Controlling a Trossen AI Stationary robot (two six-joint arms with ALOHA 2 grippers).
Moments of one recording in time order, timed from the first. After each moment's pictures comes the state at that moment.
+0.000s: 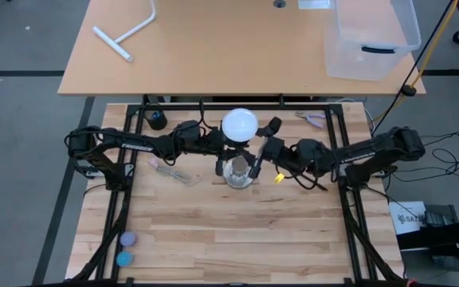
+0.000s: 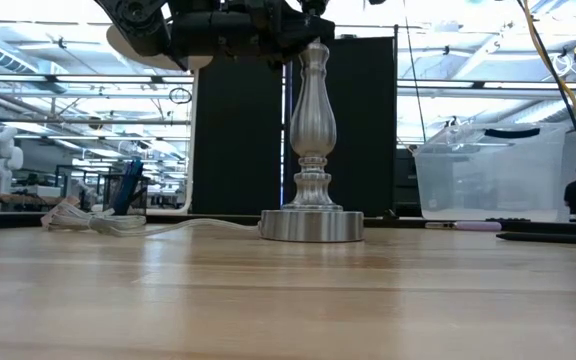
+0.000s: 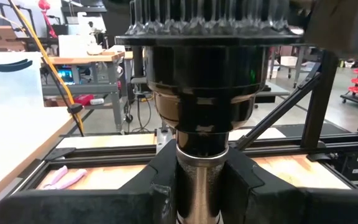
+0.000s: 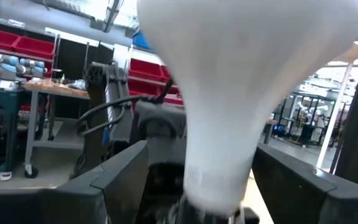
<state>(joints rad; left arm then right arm) 0.20 1.63 0.88 0.67 0.32 0.04 0.11 1.39 0.90 0.79 0.47 -0.29</state>
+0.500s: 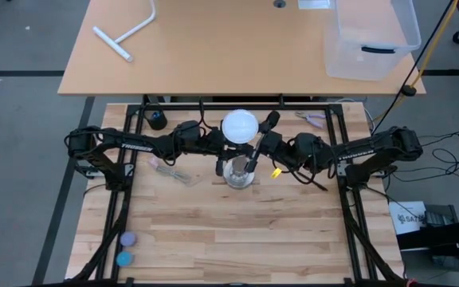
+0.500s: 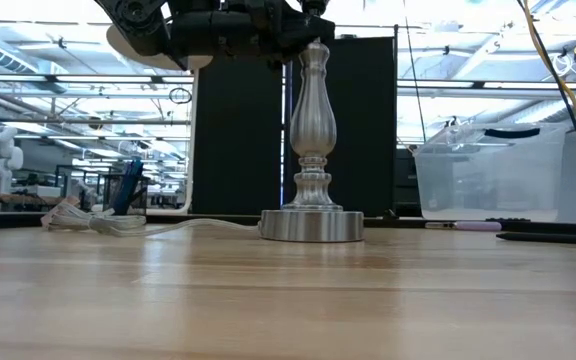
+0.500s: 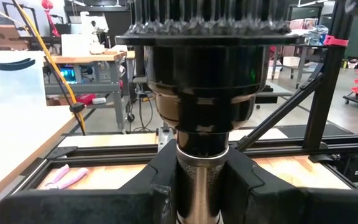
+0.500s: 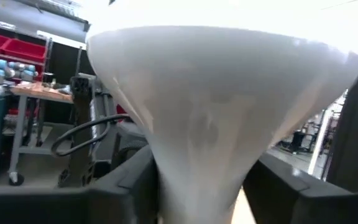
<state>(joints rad) 0.20 1.63 0.88 0.67 0.31 0.03 0.08 1.42 0.99 0.77 0.46 -0.33</state>
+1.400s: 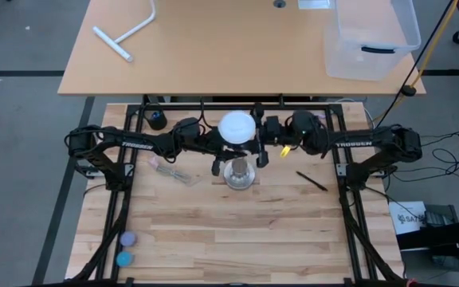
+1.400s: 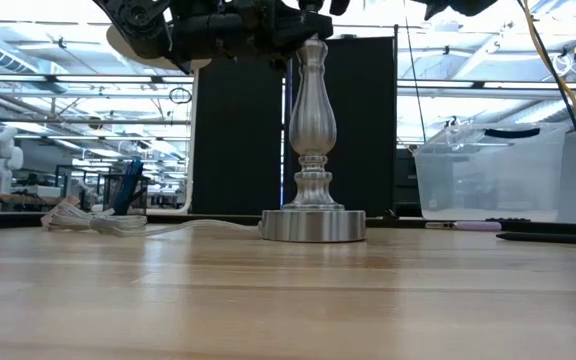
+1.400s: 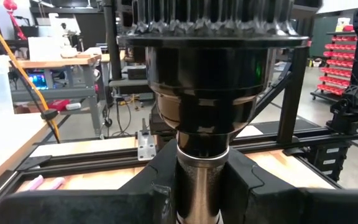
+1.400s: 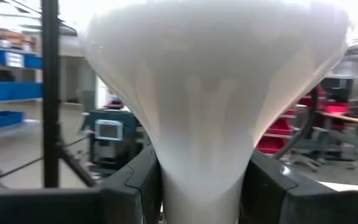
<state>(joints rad) 0.20 1.63 0.88 0.67 0.46 0.04 -0.16 1.41 1.00 0.70 -0.23 -0.01</state>
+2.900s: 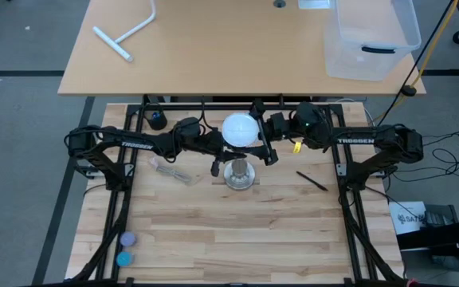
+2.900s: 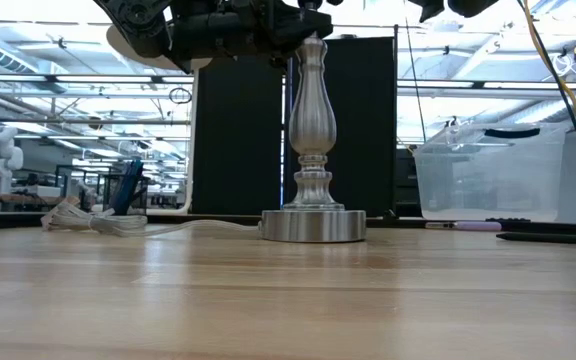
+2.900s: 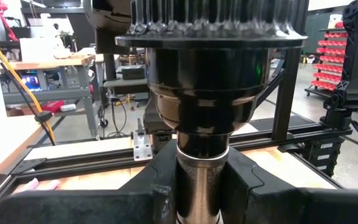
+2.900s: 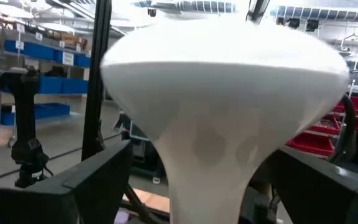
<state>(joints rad) 0.20 1.63 0.89 0.65 0.48 0.07 -0.23 1.40 1.02 0.71 -0.49 -0.01</state>
